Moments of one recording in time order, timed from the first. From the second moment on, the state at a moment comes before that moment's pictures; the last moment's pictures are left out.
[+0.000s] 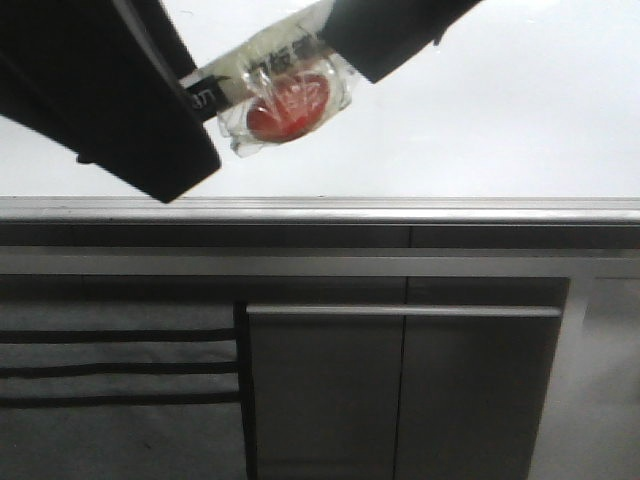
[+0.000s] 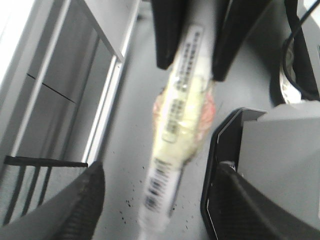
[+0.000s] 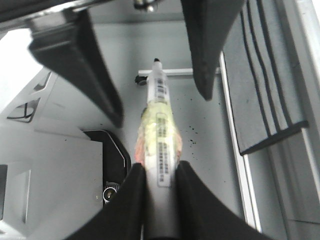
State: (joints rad) left arm -0.85 1.19 -1.03 -0.26 0.88 0.67; right arm 0.62 1.23 -1.12 0.59 0.99 -1.06
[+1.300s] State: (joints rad) left arm -0.21 0.73 -0.67 -0.23 0.49 0.23; right arm 0.33 1.22 -0.93 0.92 0.54 -0.78
